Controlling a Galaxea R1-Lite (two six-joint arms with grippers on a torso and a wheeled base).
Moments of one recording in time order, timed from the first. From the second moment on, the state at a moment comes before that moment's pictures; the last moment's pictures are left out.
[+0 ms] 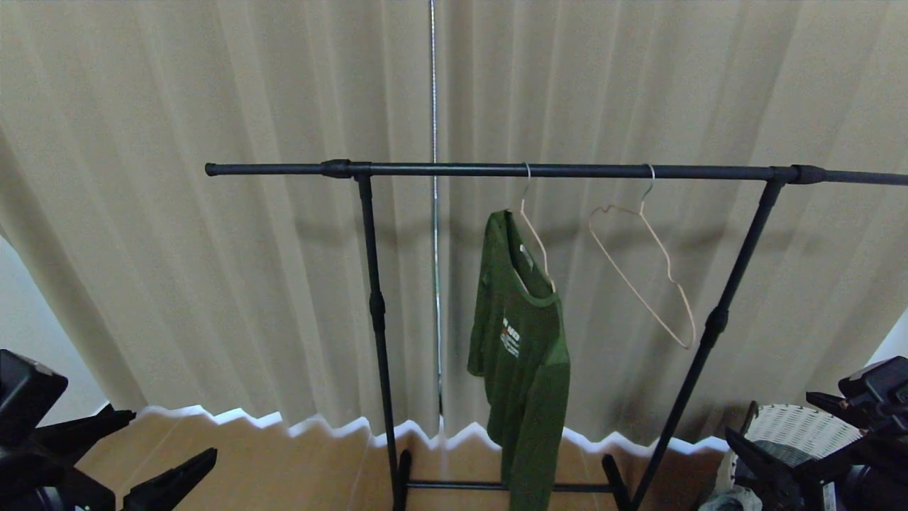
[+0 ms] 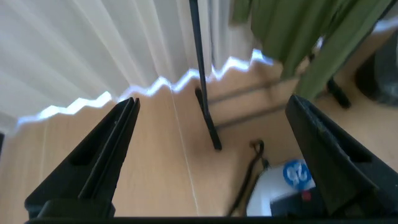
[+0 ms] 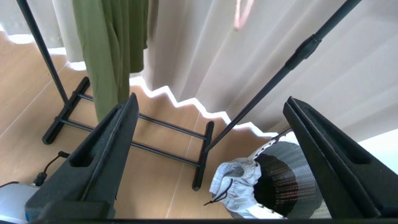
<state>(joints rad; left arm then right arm) -0.16 0.94 -0.34 -0.13 -0.09 0.17 0.34 1.13 -0.14 -0.57 -0.24 -0.14</state>
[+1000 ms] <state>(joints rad) -0.15 0.91 -0.26 -0.31 -0.09 0.17 0.34 1.13 -0.14 -0.56 -0.24 -0.14</state>
